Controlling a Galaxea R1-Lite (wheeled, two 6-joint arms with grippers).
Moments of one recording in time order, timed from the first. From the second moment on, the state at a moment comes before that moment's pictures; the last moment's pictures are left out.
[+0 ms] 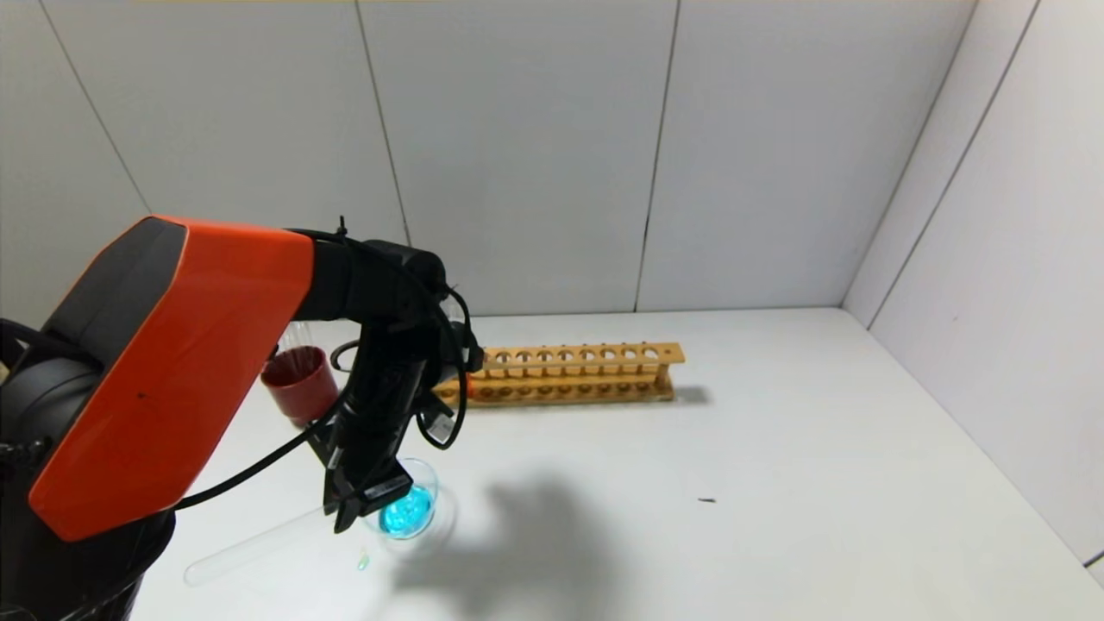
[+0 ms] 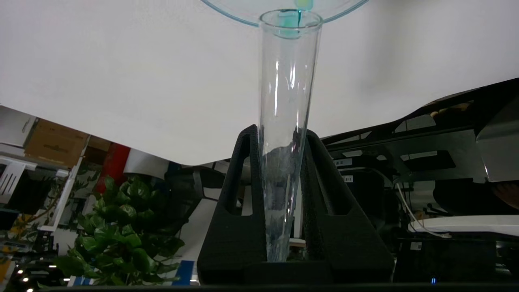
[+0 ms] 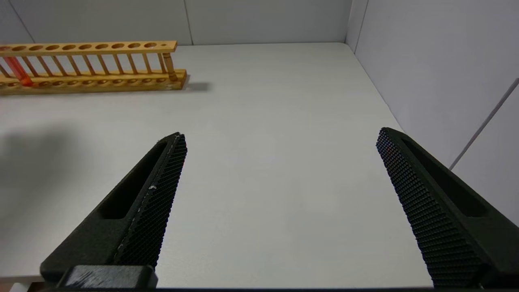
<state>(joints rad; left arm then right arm) -0.48 2.29 -1.84 1.43 0.25 0.16 0.00 0.00 0.00 0.00 0.00 0.02</state>
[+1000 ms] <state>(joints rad) -0.47 2.22 -1.83 1.42 0.25 0.07 0.00 0.00 0.00 0.00 0.00 0.02</state>
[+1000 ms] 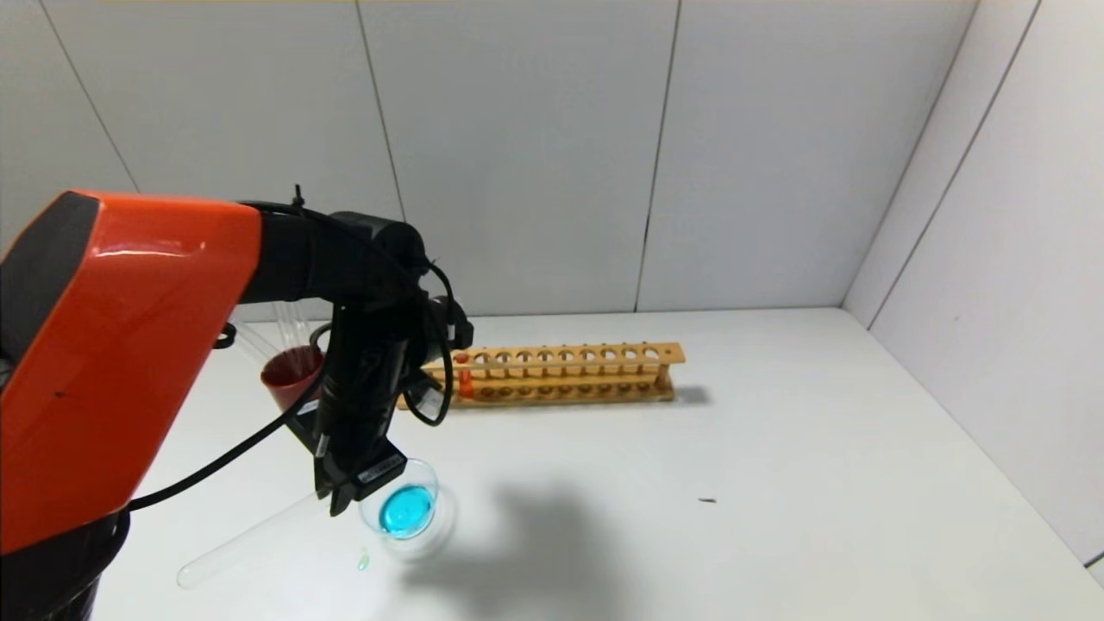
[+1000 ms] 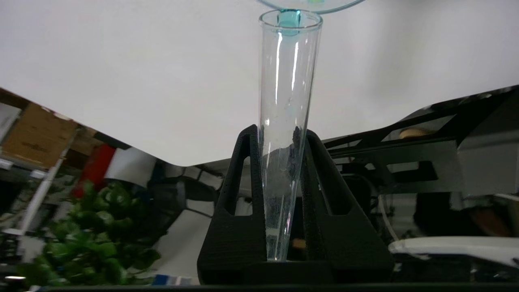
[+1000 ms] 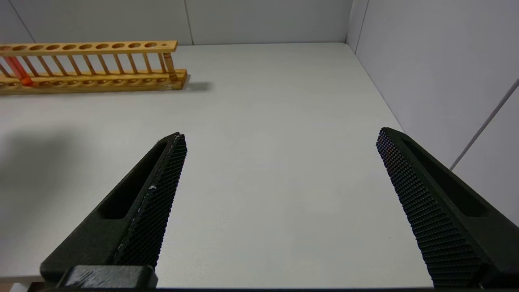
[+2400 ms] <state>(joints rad) -0.10 1.86 -1.76 0.62 0.26 -0.06 0.00 0.00 0.00 0.00 0.00 0.02</state>
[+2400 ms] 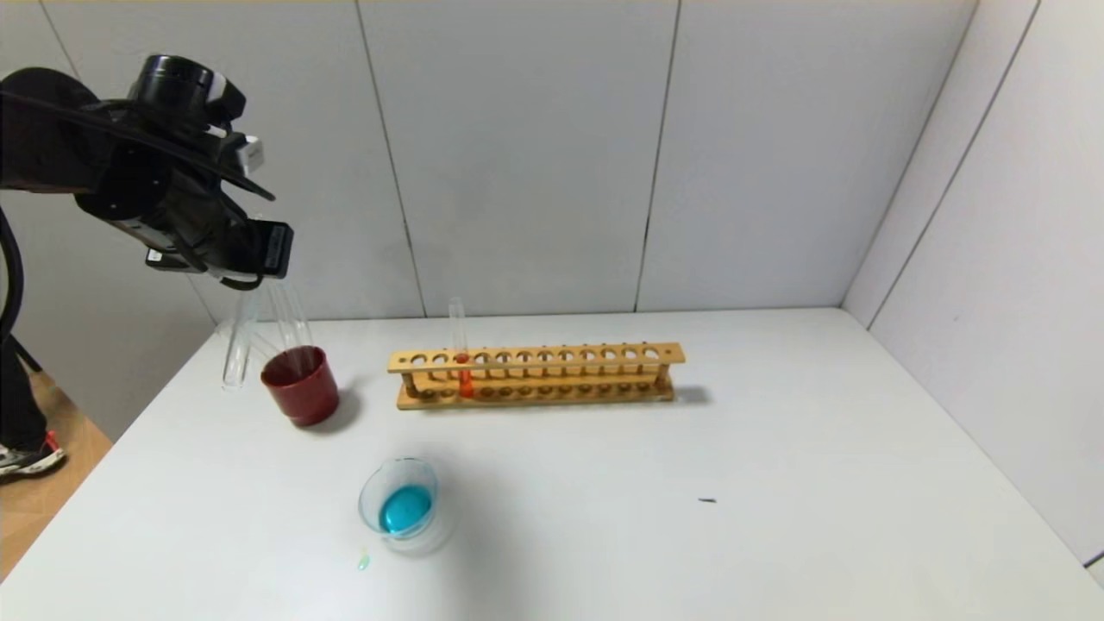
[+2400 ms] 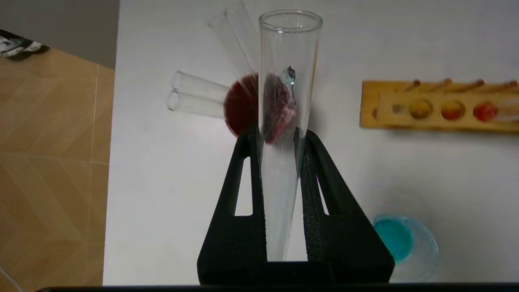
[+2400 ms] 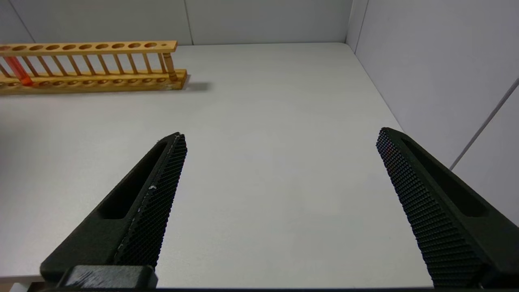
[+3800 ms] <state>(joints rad) 0.01 2.01 -1.35 -0.30 0.30 -0.22 0.00 0.00 0.00 0.00 0.00 0.02</state>
